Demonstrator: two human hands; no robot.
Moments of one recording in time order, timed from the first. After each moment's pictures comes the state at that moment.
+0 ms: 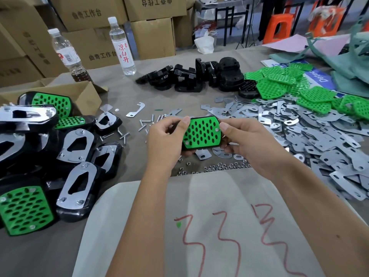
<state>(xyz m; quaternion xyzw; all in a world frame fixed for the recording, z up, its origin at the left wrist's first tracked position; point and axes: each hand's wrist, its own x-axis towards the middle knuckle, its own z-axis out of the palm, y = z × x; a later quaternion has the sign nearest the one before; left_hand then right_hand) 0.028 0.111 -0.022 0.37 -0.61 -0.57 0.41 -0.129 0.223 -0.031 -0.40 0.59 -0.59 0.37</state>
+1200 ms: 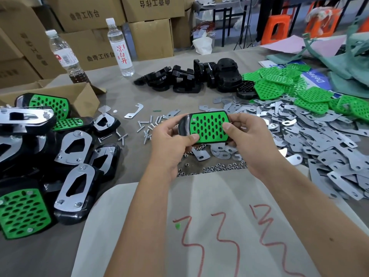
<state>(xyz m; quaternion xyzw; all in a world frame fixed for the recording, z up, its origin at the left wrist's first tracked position) 0.021 0.116 -0.022 0.34 -0.56 -0.65 0.39 -0.118 0.217 -0.029 -0.33 0.65 -0.64 0.23</state>
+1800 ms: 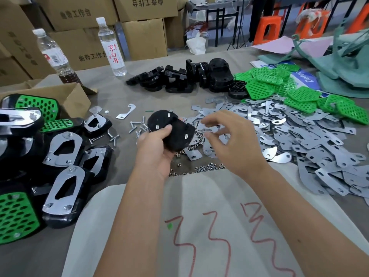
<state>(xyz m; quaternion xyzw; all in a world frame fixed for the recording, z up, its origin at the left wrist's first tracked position) 0.020 0.110 -0.022 0.37 -0.33 -0.77 0.40 -0.116 0.220 -0.036 -0.56 0.65 -0.51 -0.05</state>
